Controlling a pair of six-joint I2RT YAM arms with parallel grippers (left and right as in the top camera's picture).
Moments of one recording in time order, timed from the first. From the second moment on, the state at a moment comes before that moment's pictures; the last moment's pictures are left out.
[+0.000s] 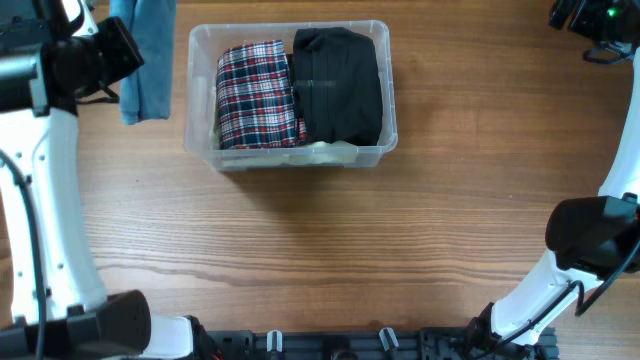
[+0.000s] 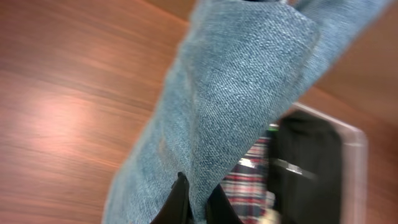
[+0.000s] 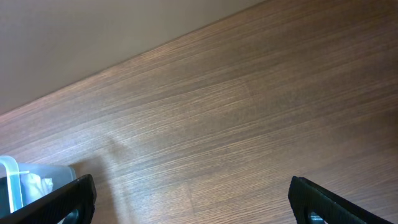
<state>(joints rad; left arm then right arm) 0.16 1.63 1.94 -1.15 0.18 -0.31 -0.31 2.02 2.27 -1.16 -0.10 0.11</state>
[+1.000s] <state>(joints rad) -0.09 1.85 1.94 -1.20 0.00 -0.47 -0.31 2.02 2.27 -1.16 -0.10 0.11</state>
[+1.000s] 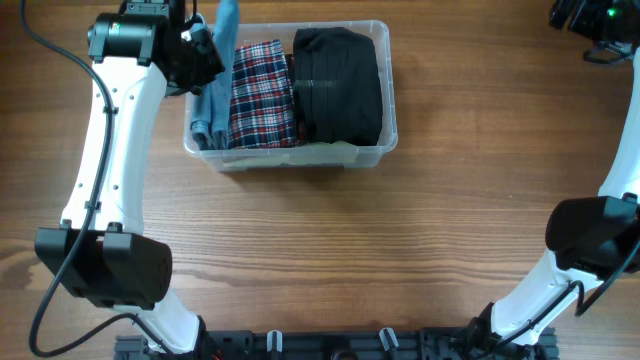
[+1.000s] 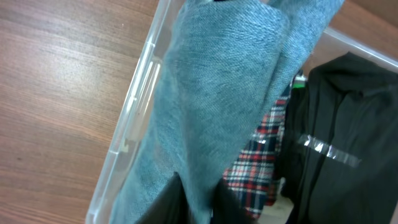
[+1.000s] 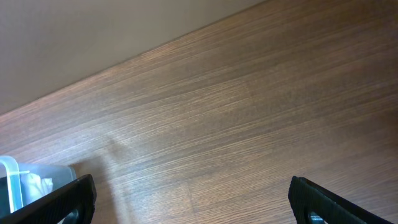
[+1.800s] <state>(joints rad) -0.34 1.94 1.94 -0.93 0.00 -0.47 -0.31 2.02 2.27 -1.16 -0.10 0.11</state>
